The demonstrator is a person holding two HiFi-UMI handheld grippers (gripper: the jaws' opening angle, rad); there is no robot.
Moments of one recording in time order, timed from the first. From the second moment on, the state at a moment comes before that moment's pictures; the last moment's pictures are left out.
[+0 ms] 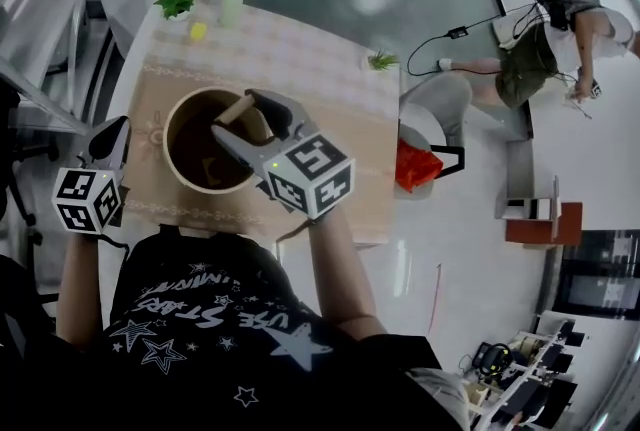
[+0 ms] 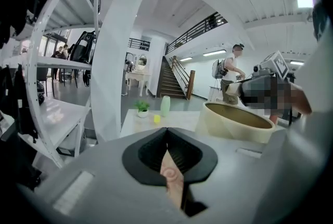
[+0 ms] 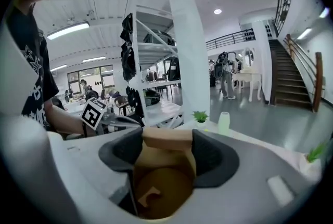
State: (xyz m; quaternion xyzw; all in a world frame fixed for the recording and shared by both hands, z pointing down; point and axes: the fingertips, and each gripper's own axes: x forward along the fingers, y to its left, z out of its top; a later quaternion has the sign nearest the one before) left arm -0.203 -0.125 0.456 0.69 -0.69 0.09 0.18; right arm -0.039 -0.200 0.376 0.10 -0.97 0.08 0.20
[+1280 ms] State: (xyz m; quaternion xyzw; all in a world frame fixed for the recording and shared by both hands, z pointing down) left arm -0.206 -0.188 0.454 0.75 -0.64 0.12 0.12; right arm 0.033 -0.304 0.390 0.35 -0.92 0.11 0.13
